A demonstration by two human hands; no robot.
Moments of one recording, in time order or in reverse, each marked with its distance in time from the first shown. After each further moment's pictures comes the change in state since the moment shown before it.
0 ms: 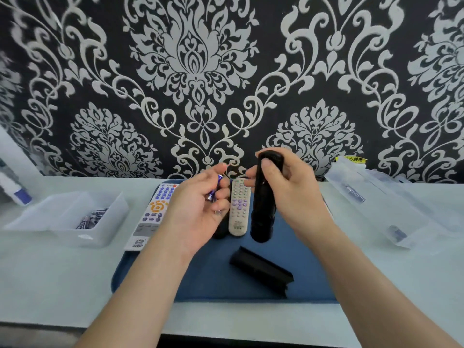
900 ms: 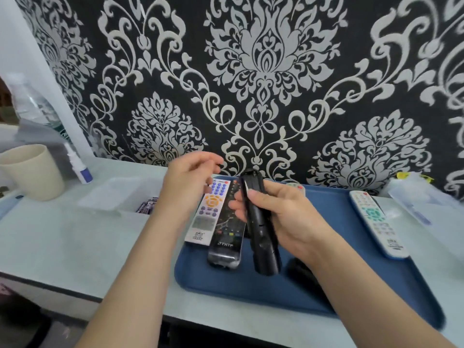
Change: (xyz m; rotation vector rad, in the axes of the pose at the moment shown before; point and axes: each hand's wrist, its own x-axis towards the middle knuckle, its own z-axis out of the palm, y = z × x) left_hand -0.007 0.080 -0.084 0.877 0.272 0.500; right_hand -0.007 0.012 0.096 0.458 -0.351 0.508
